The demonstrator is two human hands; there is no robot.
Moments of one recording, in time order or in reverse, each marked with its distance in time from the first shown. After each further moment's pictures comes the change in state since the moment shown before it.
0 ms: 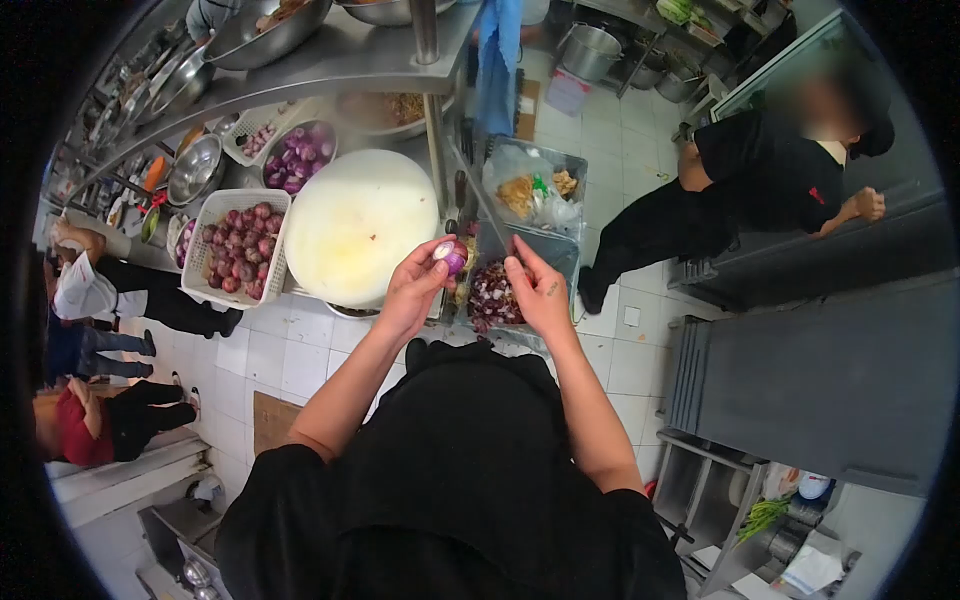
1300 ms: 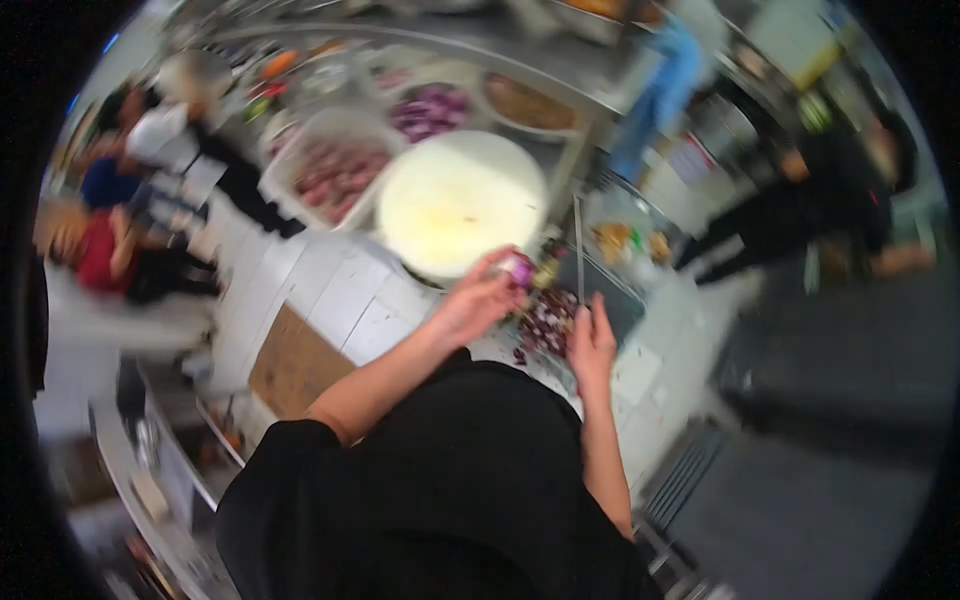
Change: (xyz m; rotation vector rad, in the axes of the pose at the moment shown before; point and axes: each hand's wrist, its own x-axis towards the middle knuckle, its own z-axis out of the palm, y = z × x) left_hand -0.029 -0.017 -0.014 -0.463 0.104 0.055; right_hand -0.007 0.039 0.008 0.080 -0.047 0.194
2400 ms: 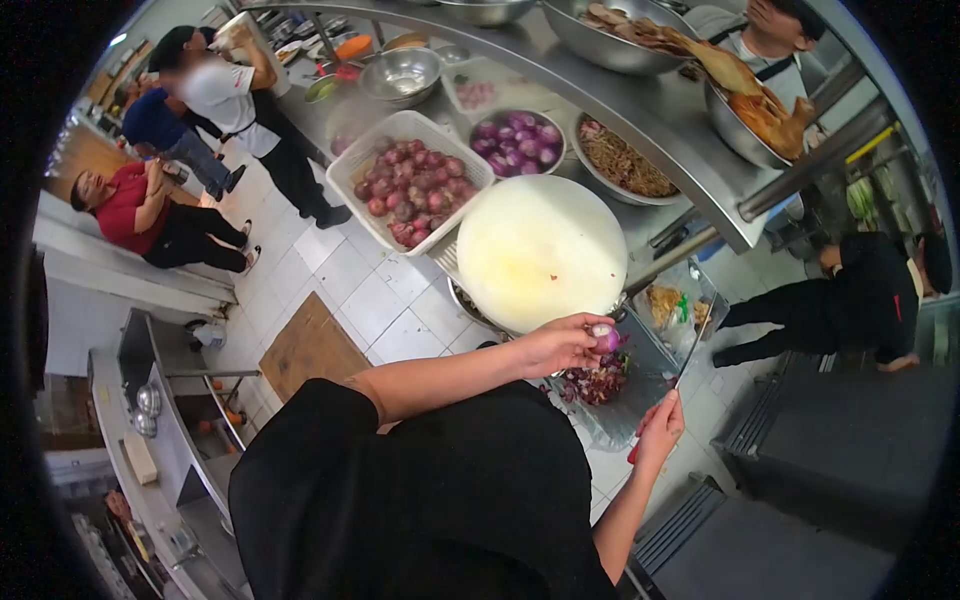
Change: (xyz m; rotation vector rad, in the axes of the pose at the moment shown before) left_hand 0.035 0.042 -0.022 0.061 -0.065 -0.312; right_hand 0.012 -0.012 -0.011 -0.117 0.234 0.010
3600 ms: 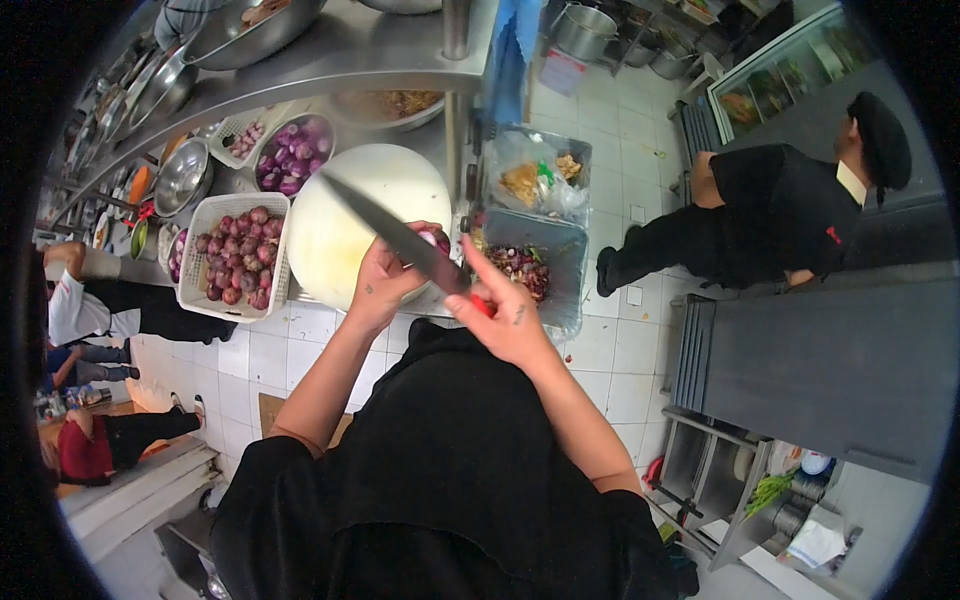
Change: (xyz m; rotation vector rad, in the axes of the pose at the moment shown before) left_hand -0.006 0.045 0.032 0.593 -0.048 0.320; right_hand -0.065 -0.092 0.062 0.050 -0.412 -0.336
